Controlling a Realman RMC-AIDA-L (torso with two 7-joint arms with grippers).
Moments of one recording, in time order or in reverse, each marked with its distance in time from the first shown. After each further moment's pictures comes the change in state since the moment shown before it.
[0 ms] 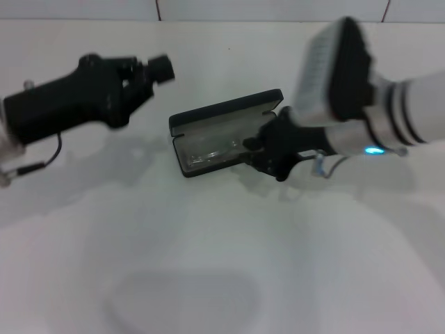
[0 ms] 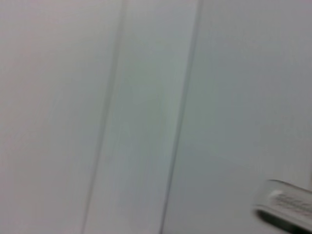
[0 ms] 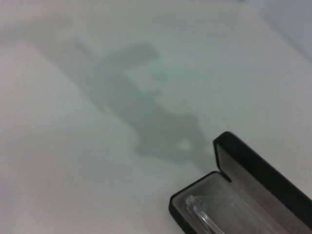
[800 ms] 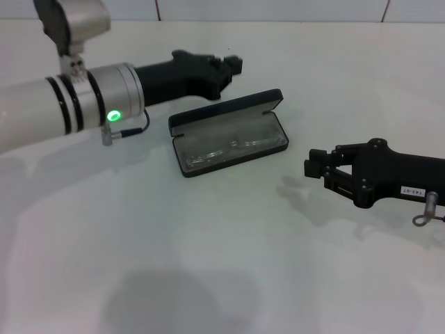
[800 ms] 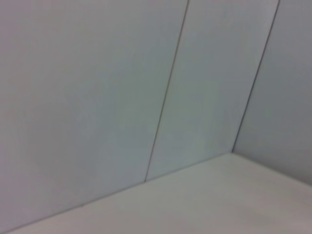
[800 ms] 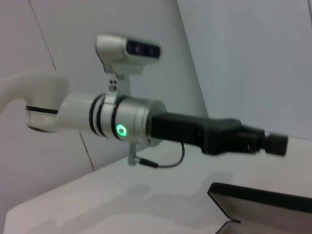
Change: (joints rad) left arm -0.311 -0.008 0.248 -0.319 0.003 -0.595 0.019; right arm -0.307 -0.005 0.376 0.285 0.653 -0.391 -0.556
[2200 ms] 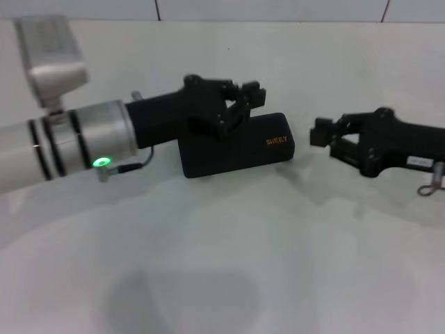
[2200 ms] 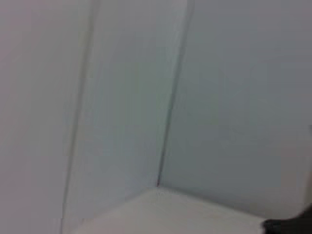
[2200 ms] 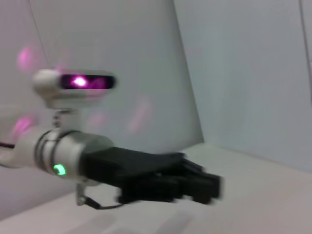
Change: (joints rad) left arm 0.239 -0.001 0.211 0.240 -0.184 0.194 0.121; right arm 0.076 -0.005 0.106 0.056 0.000 -0.050 -0.051
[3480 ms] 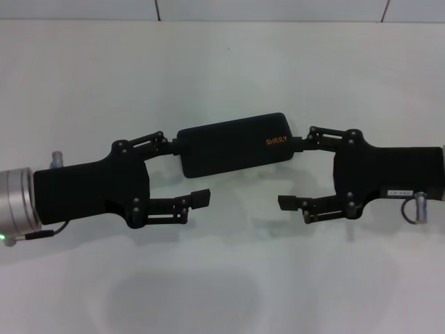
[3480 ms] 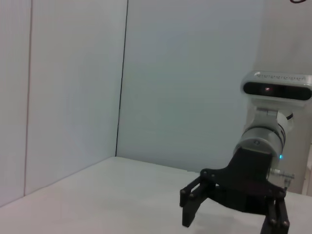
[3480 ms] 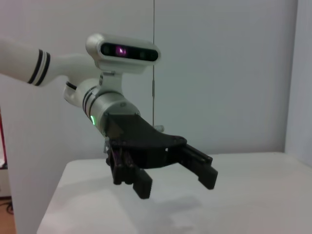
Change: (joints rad) left arm 0.194 0.044 -0.217 0.125 0.244 0.379 0.020; right arm 0.074 0.014 0.000 0.032 -0.121 -0.136 -0.255
